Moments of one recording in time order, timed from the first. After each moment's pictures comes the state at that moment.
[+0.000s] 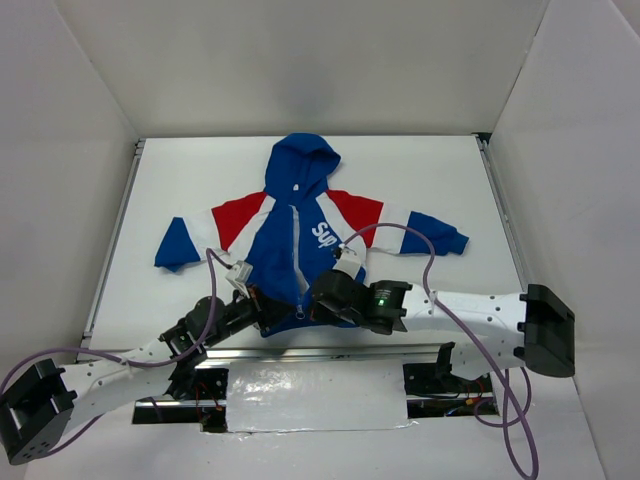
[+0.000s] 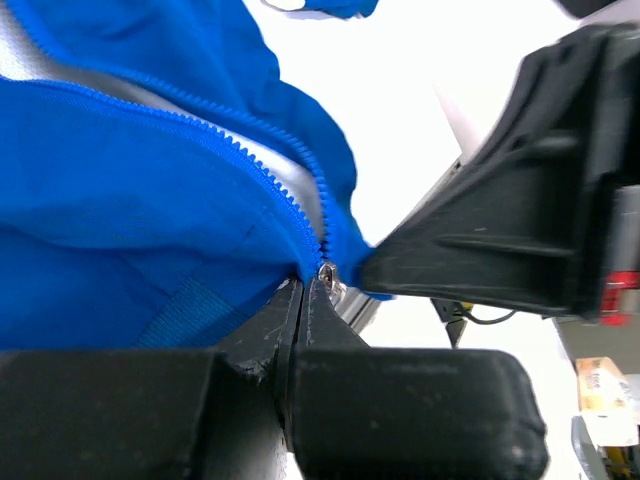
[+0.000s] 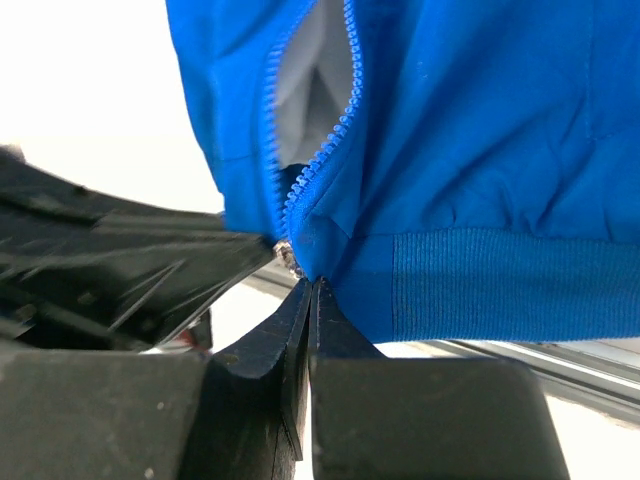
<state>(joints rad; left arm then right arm) -0.85 0.74 0.04 0.55 0.08 -0.82 1.22 1.29 0.85 -0.41 0.34 1.25</state>
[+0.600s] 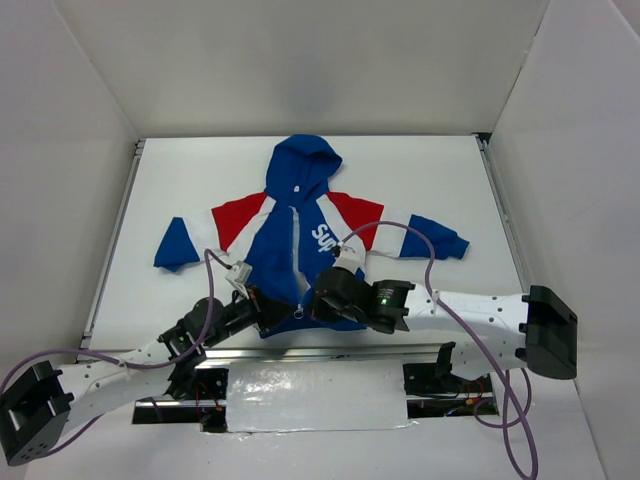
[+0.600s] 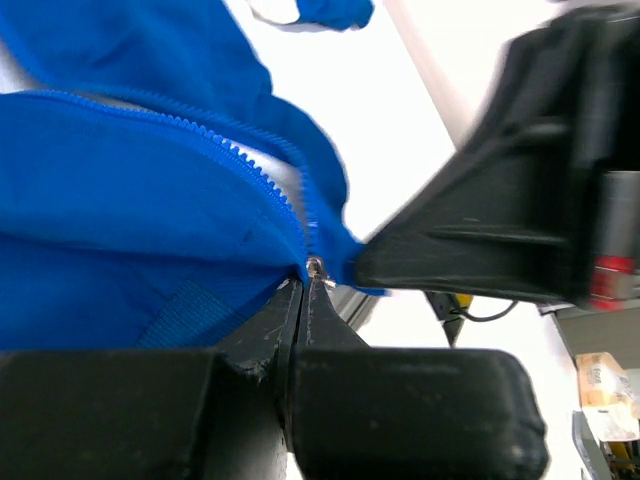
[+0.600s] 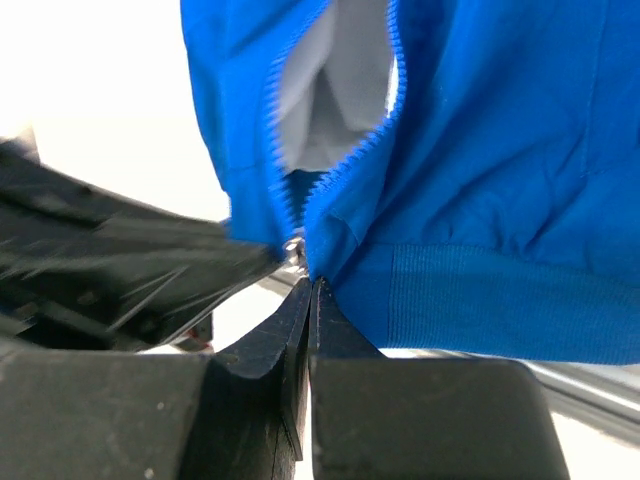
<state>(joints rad) -0.87 0.72 0.04 0.55 0.07 -0.81 1.20 1.26 0.83 -0.35 0.30 1.19</state>
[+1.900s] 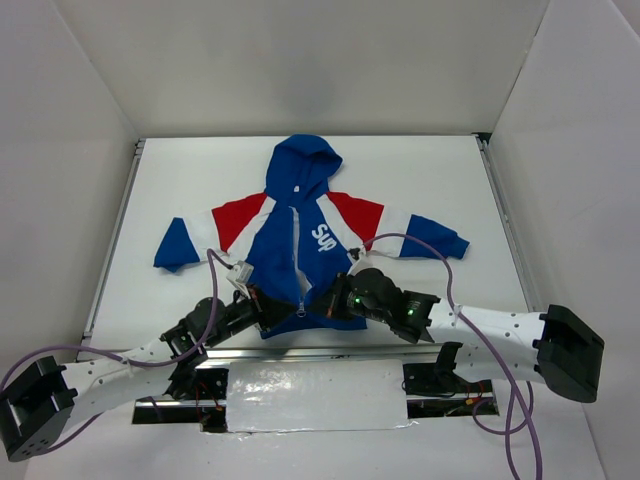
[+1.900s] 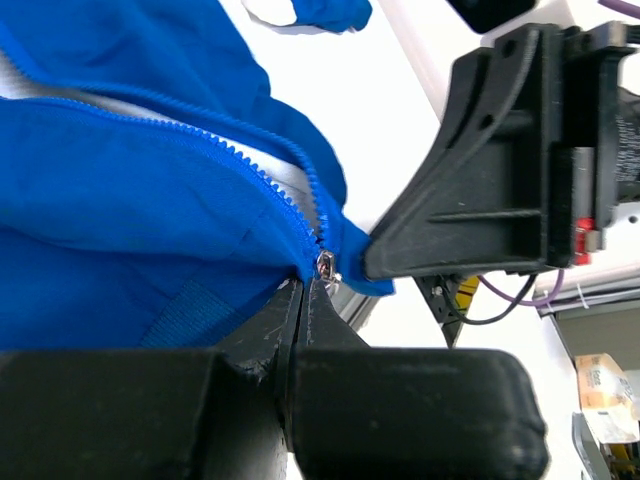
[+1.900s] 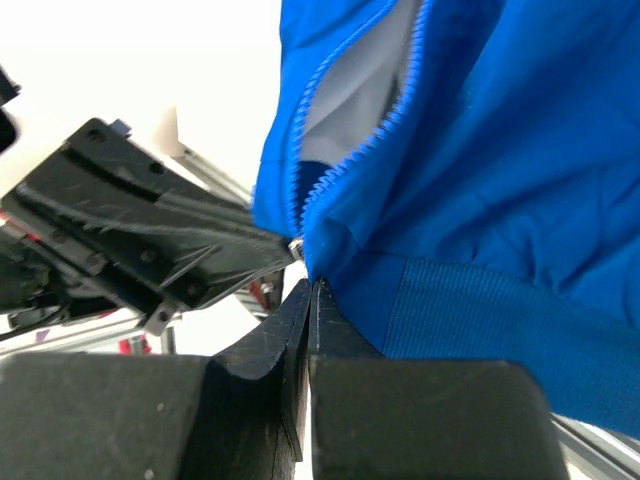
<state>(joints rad) -0.87 0.76 0.04 0.59 0.07 -0.81 1.05 1.08 0.49 0.10 0.04 1.19</state>
